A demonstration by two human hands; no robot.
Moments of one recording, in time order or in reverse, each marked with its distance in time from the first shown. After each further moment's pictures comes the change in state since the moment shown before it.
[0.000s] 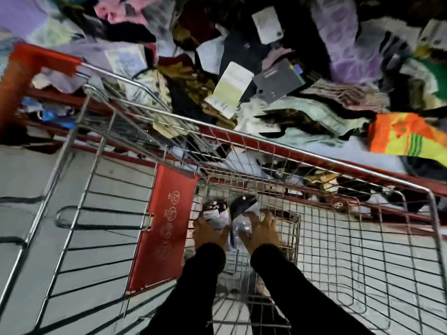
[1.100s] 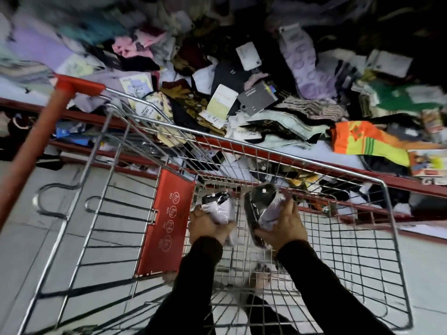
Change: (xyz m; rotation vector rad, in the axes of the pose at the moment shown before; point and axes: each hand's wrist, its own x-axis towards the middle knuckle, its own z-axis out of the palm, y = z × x) left_hand -0.090 0.043 -0.069 -0.012 0.040 0.121; right_hand -0.067 0.033 -0.096 0.130 0.264 -0.046
